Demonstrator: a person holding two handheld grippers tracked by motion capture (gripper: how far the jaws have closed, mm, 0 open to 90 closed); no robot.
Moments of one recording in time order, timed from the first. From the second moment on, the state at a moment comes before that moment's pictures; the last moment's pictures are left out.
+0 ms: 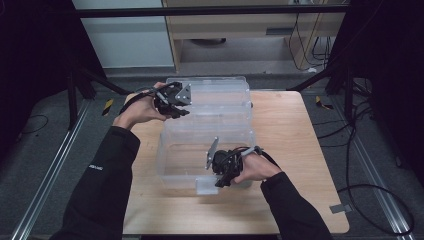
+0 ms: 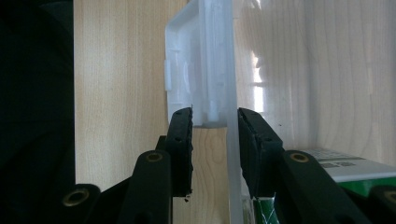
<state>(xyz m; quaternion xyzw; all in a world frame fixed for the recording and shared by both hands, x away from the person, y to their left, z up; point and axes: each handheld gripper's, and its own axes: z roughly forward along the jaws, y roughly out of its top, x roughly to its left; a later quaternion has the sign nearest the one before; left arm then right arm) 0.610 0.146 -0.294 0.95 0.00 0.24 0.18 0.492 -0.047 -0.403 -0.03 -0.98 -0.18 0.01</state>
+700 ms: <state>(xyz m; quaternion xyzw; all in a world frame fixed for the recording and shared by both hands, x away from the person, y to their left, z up) 0.611 0.132 -0.306 0.96 -0.02 0.25 0.14 0.491 -0.047 -0.403 -0.03 -0.98 -0.18 0.01</state>
